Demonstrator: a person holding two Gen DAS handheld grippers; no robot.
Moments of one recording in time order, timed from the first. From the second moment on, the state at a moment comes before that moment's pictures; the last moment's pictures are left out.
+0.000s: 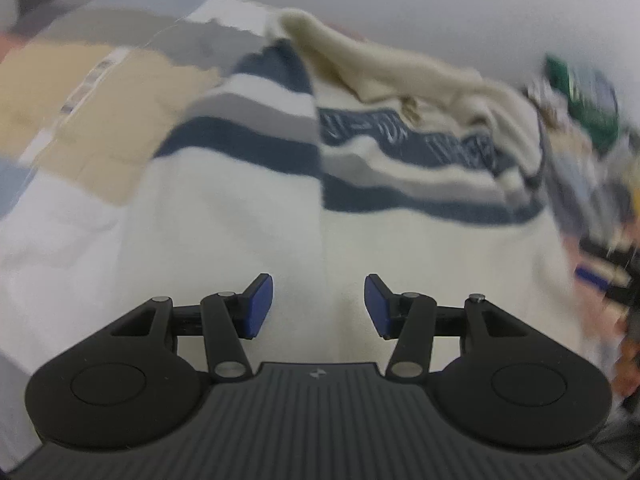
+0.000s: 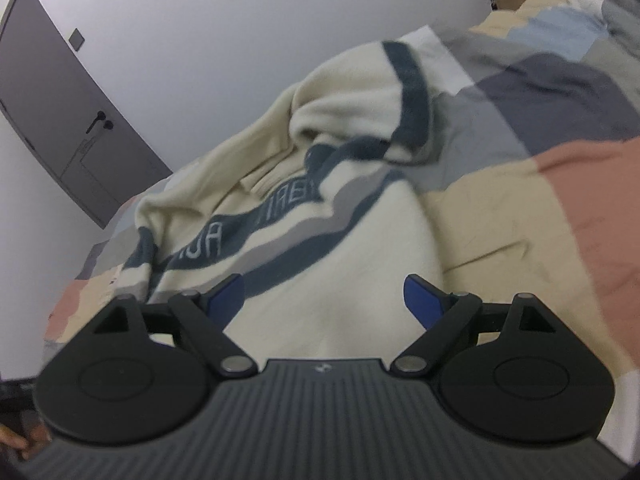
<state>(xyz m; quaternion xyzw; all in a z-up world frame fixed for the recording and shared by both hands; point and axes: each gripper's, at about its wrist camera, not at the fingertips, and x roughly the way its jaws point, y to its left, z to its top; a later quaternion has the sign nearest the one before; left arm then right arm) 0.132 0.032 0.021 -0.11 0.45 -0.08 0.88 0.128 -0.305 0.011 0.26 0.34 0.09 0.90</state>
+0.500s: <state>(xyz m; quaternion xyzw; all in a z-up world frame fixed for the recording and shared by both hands) 0.156 0.024 0.003 -0.04 0.42 0.00 0.90 0.141 -0.268 -0.010 0.18 0.39 0.08 0.90</state>
